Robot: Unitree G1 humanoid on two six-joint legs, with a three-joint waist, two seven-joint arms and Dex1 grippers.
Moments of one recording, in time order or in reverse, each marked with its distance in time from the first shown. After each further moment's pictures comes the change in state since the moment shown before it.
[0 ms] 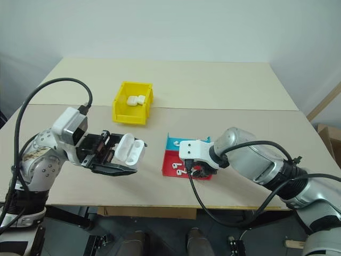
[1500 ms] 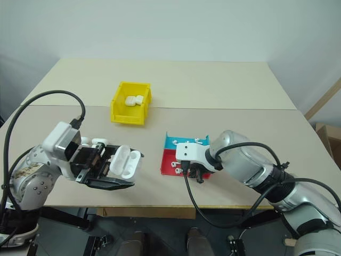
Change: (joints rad) left arm 0.179 0.024 0.057 -0.115 -0.043 -0.043 0.035; right arm 0.096 0.104 -0.144 -0.004 -0.051 0.080 0.090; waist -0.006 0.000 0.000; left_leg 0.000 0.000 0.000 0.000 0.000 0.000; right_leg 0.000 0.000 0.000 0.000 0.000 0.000
